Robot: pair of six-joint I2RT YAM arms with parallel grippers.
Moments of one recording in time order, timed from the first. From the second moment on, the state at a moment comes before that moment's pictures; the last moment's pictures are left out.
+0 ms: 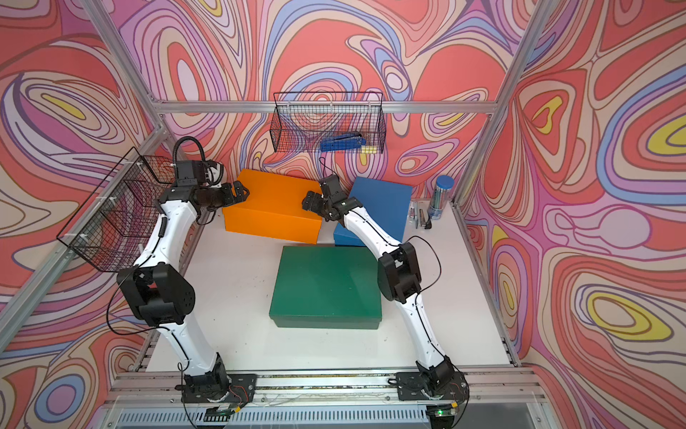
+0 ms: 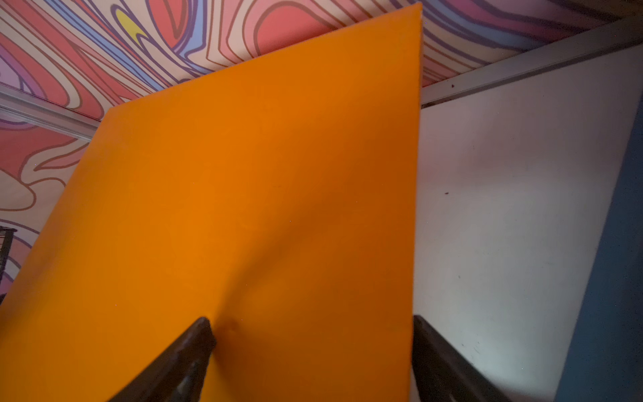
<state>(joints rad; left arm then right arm) 0.11 1.87 1.90 -0.75 0.32 -0.24 0.53 2.38 2.31 -0.51 -0.16 0.73</state>
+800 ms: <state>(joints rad) -0.01 1.53 1.60 -0.74 0.25 -0.34 0.52 2.02 2.07 -0.55 -0.11 0.70</state>
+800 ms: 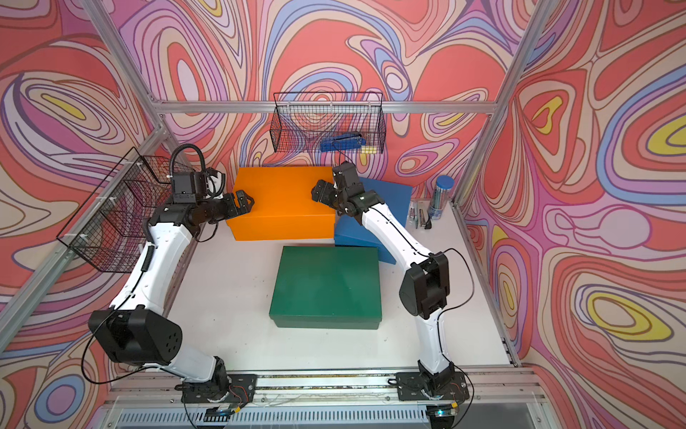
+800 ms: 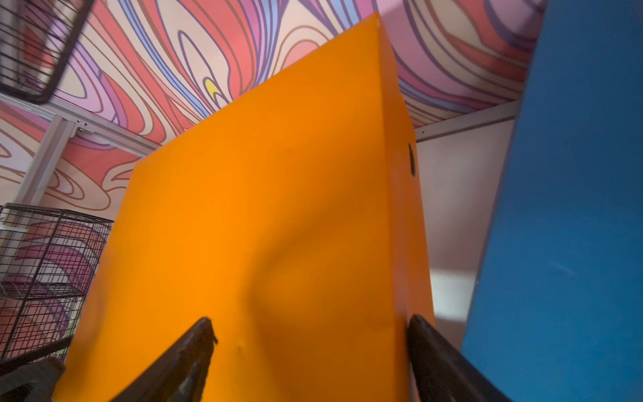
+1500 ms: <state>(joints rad) -0.24 1.25 1.27 -0.85 0.25 -0.49 0.62 1.48 1.57 -0.57 0.12 0.66</state>
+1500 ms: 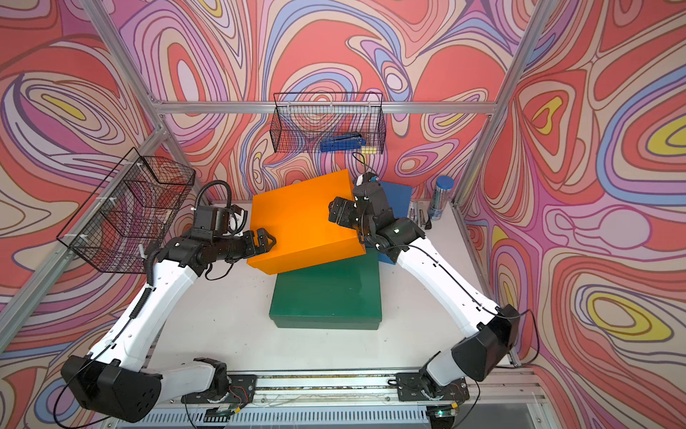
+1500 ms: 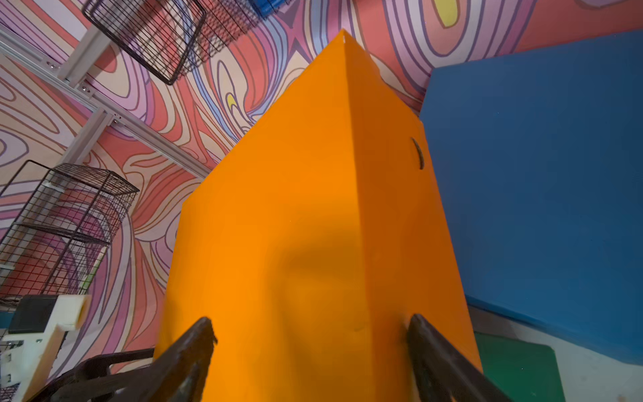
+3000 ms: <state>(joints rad) -0.21 1.38 1.41 -0.91 0.28 -0.25 0.47 1.40 1.36 -0.75 -0.17 0.55</state>
